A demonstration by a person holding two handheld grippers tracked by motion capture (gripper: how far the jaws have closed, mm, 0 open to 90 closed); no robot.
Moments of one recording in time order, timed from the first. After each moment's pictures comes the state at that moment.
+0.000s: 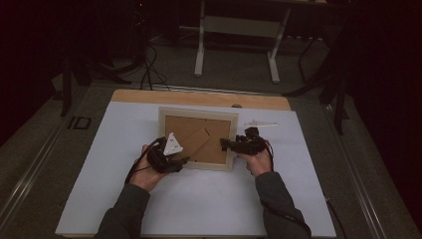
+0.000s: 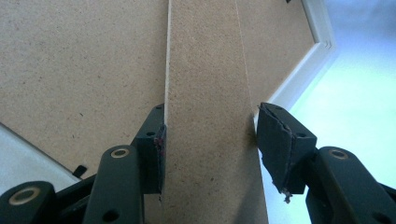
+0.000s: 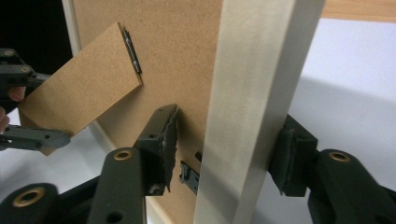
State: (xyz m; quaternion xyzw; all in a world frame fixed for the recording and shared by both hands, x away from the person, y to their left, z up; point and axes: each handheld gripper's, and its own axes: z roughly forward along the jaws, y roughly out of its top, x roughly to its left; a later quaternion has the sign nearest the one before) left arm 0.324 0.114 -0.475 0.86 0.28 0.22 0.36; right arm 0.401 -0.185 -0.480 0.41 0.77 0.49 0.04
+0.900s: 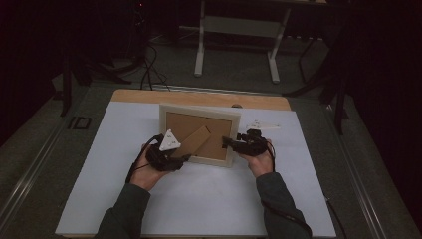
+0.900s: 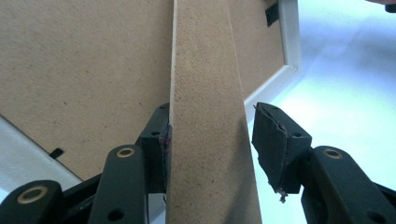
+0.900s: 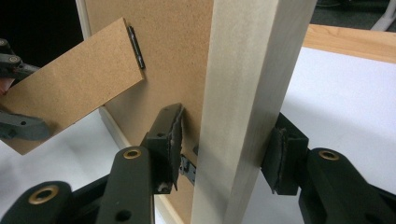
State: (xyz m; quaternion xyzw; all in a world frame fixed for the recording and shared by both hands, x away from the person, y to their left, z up) left arm 0.324 0.117 -0.463 0.85 0.30 0.18 0.40; right arm 0.393 -0.188 -0.474 0.38 0.77 0.51 0.09
